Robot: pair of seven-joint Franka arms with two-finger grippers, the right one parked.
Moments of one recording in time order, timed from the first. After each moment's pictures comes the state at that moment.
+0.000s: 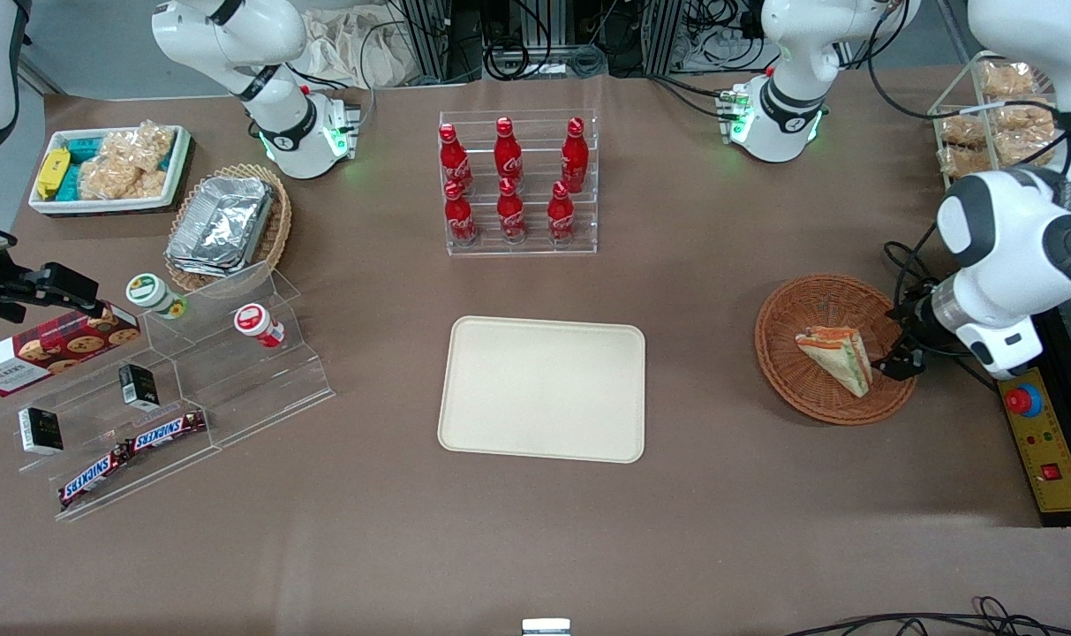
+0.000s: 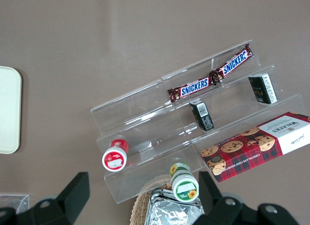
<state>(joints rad) 0.08 0.19 0.00 -2.12 0.01 2.29 -1.10</state>
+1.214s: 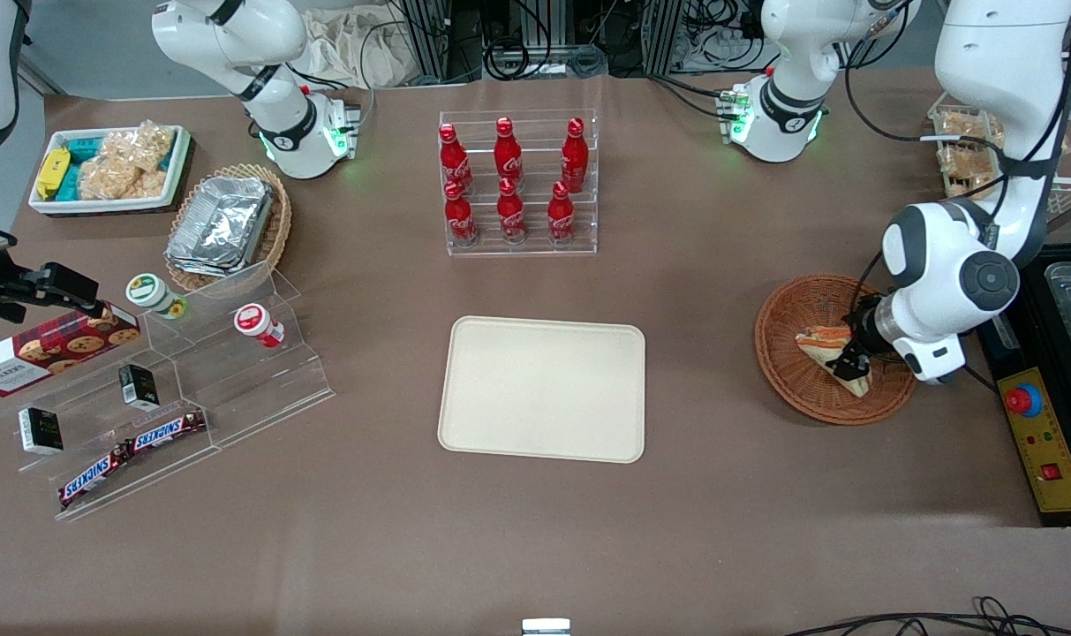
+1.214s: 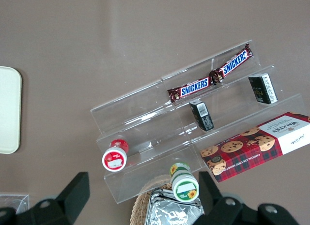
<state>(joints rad) 0.06 0.29 -0.03 -2.20 0.01 2.41 -1.12</state>
